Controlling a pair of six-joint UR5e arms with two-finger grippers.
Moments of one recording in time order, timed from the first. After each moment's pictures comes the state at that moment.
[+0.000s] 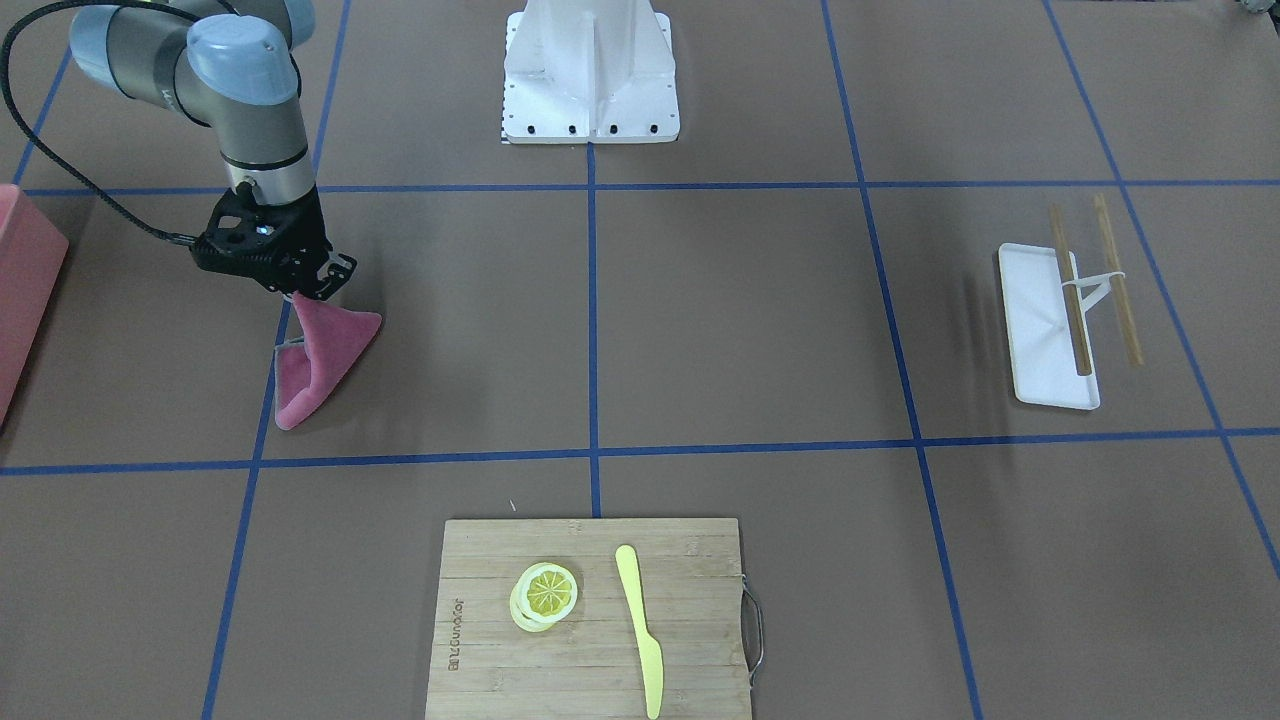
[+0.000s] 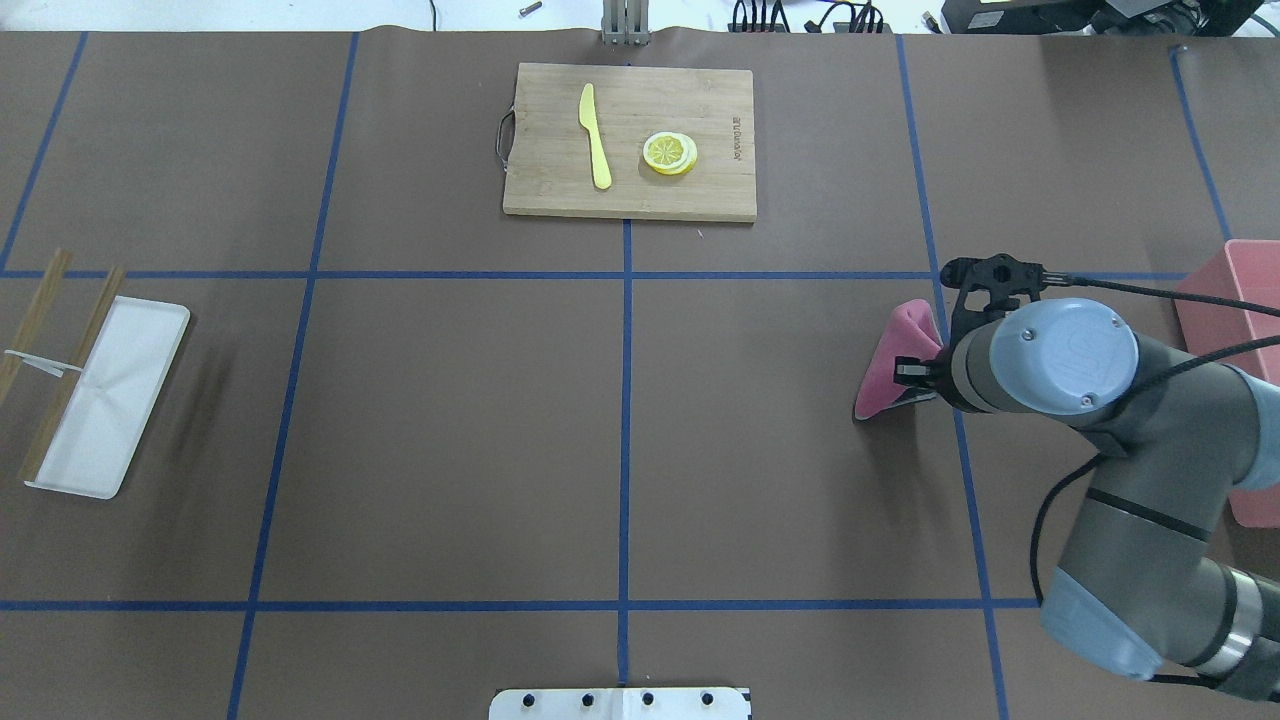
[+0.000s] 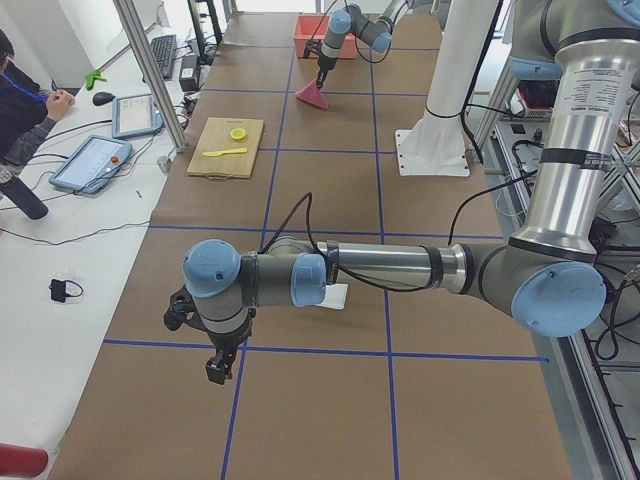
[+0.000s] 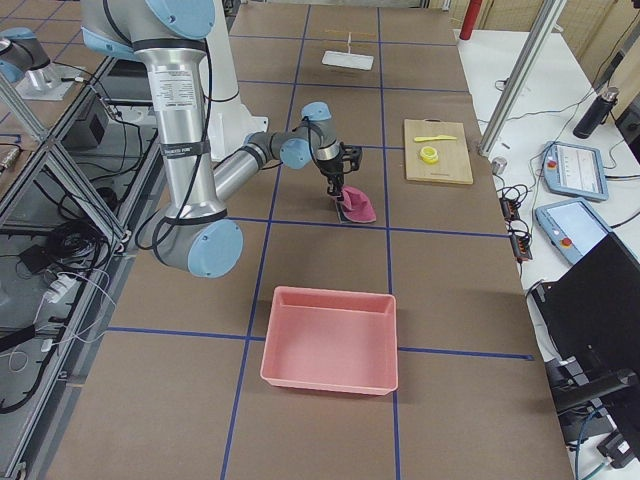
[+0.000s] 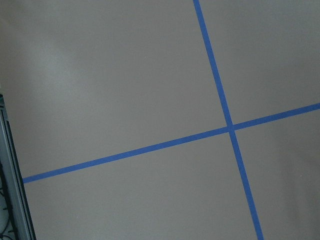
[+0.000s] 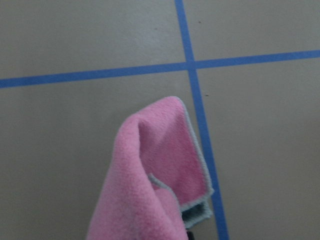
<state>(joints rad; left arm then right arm) -1.71 -1.73 -1.46 -1.51 -2.29 0.37 0.56 -1.47 2.01 -1.47 1.63 1.27</state>
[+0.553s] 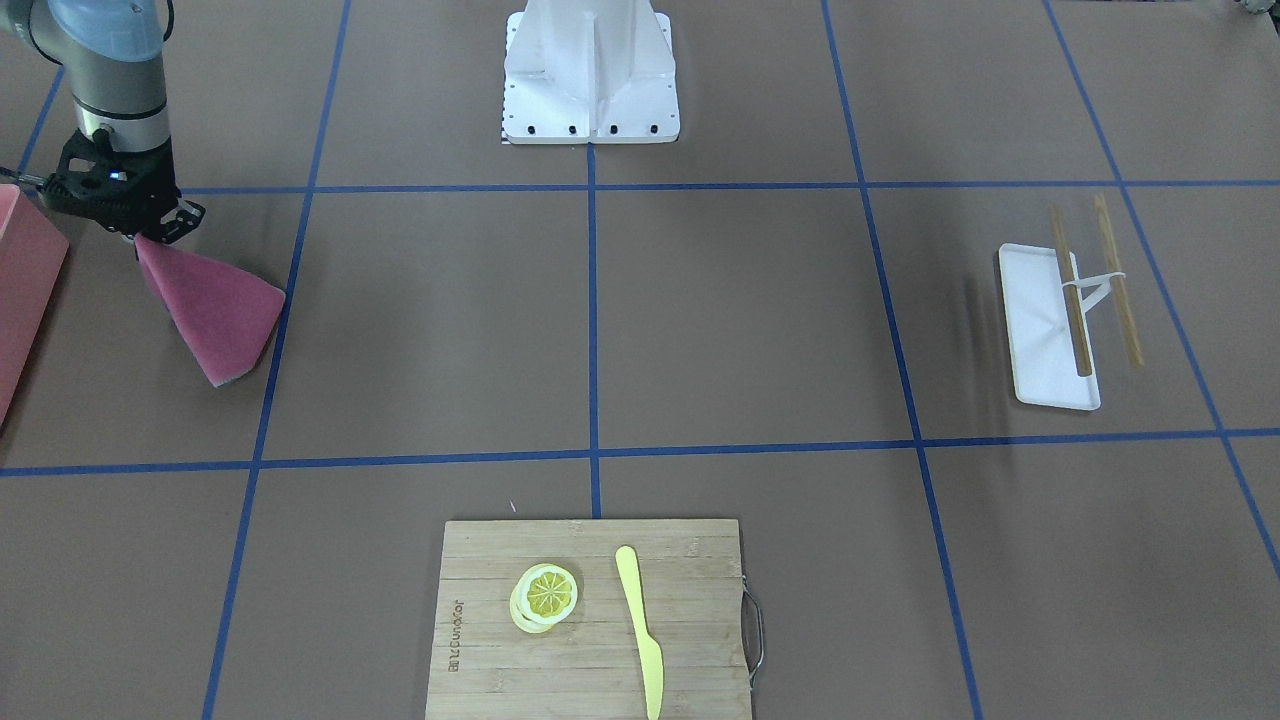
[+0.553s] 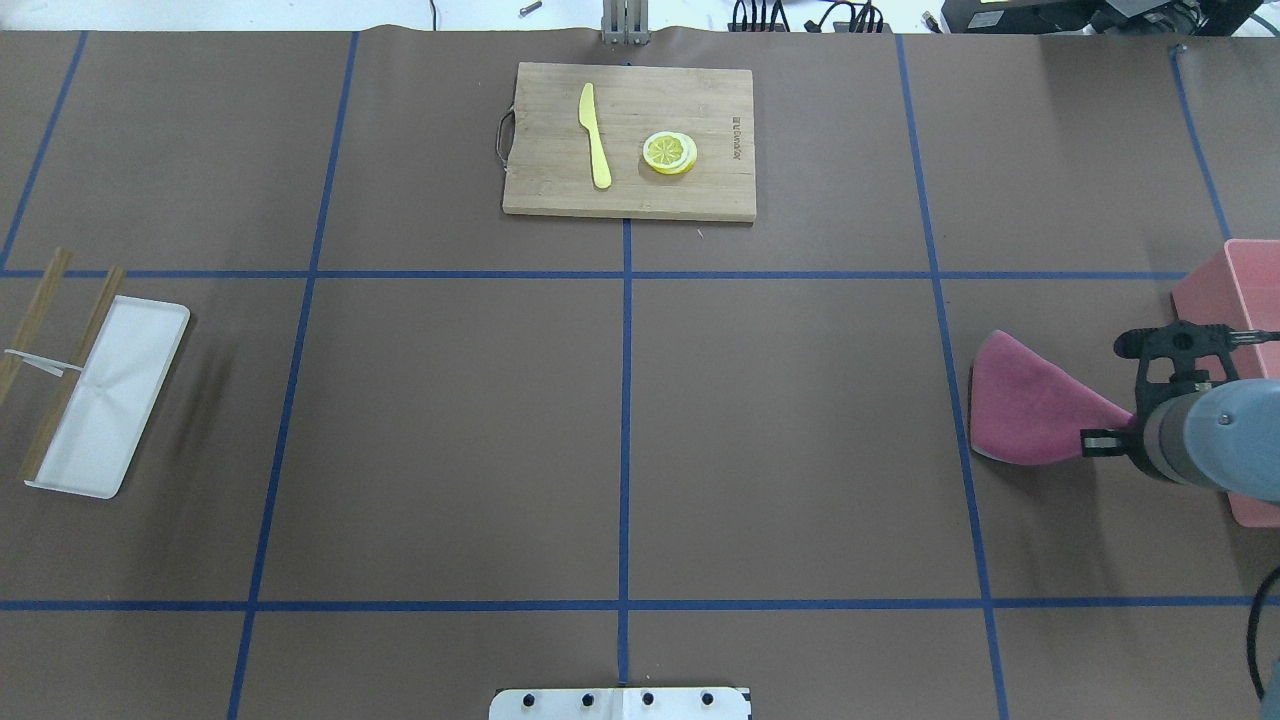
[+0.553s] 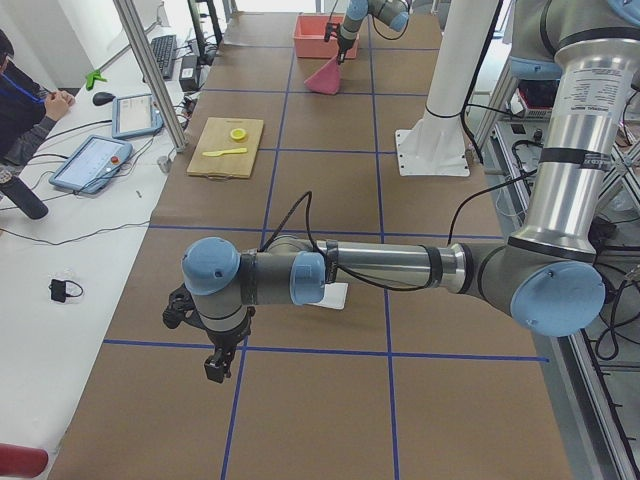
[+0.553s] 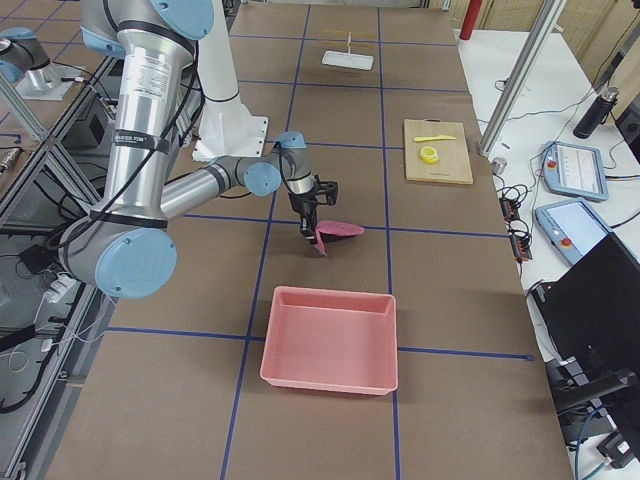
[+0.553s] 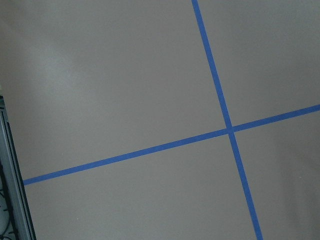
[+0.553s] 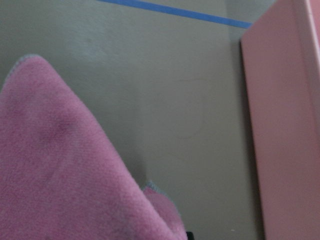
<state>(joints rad) -1.71 -1.73 -1.46 -1.51 -2.29 0.37 0.55 -1.84 2.15 -1.47 1.57 1.14</state>
